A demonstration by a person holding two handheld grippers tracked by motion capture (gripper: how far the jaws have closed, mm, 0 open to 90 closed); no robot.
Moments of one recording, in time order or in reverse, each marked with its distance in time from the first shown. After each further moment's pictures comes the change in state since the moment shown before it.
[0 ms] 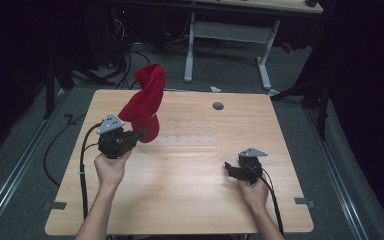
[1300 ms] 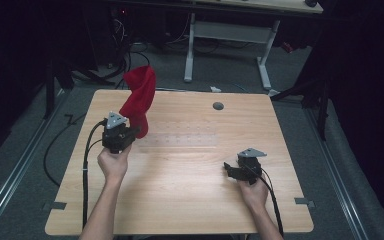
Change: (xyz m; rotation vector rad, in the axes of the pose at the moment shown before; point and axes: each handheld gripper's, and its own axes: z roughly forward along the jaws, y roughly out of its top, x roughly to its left) left arm 0.036 -0.016 0.031 -0.028 0.209 0.084; right arm 0.002 0.000 0.000 0.000 0.010 -0.010
